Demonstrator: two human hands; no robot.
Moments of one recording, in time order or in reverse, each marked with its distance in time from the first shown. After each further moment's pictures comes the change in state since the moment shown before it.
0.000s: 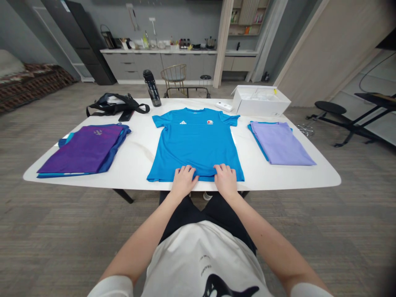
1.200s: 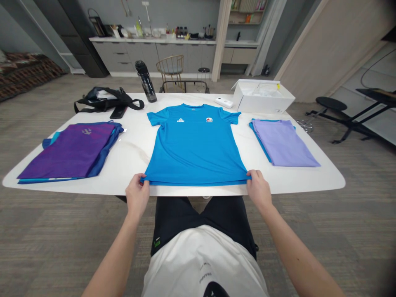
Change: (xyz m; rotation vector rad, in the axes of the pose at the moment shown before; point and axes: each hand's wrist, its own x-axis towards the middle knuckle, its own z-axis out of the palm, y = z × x) left_hand -0.062 -0.121 -0.029 -0.284 0.298 -0.749; right_hand -0.027 0.111 -0.013 -0.012 -0.022 0.266
